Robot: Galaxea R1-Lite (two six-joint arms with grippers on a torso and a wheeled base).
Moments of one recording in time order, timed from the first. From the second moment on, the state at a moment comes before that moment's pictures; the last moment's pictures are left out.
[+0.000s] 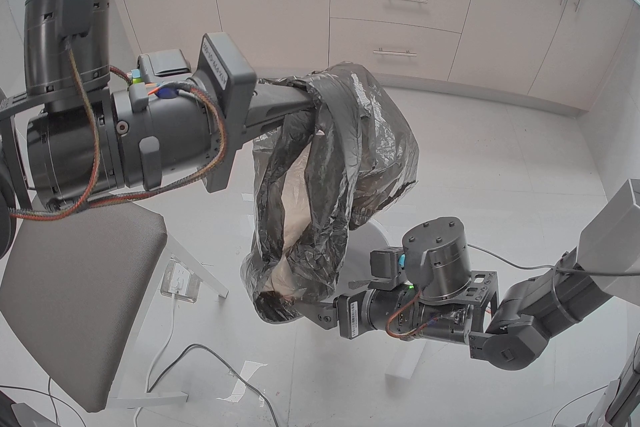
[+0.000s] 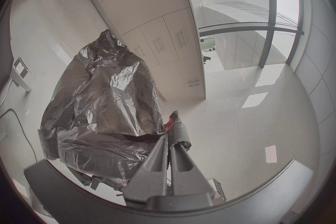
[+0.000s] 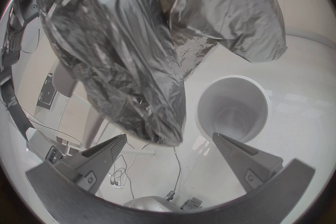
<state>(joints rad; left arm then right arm) -0.68 1.52 -1.12 -0.28 -0.24 -1.06 0.81 2.02 -0.79 -0.78 0.04 0.36</state>
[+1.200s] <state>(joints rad) -0.70 1.51 -1.11 -0.28 -0.24 -1.05 0.79 2.04 -0.72 -0.98 -0.07 0.27</state>
